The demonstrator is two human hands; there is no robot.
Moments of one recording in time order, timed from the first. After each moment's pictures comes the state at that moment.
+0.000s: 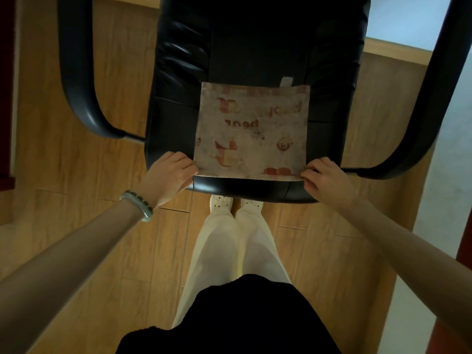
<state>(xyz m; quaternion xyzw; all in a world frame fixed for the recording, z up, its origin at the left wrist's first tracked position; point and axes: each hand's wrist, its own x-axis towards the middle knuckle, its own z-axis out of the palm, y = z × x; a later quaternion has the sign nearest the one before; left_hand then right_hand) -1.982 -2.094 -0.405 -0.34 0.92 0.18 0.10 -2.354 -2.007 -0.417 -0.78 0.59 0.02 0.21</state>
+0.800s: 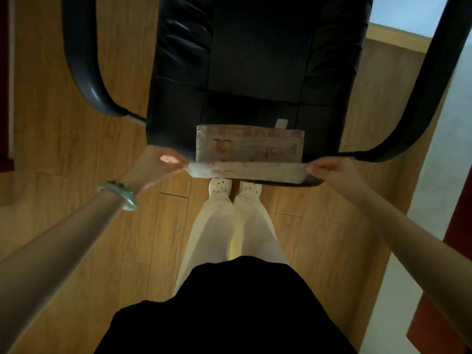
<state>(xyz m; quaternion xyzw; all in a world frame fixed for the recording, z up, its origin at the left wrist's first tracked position) -1.971 -2.081 -0.366 -0.60 0.58 0.55 0.05 -2.344 -1.997 -0.367 -0.40 0.74 -0.10 0.53</state>
